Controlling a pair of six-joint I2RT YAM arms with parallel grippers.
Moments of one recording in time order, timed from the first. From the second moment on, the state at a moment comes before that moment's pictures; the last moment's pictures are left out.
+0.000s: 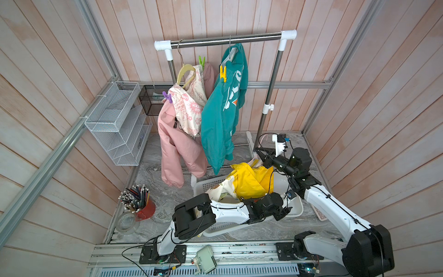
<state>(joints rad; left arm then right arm) -1.29 2.09 1.40 0.26 -0.07 -0.01 0.31 1.18 0.80 0.29 -0.52 0.37</state>
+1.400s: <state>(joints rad) -1.22 0.99 0.93 -0.29 -0.48 -0.19 0.30 1.17 0.82 0.26 -0.50 0.37</state>
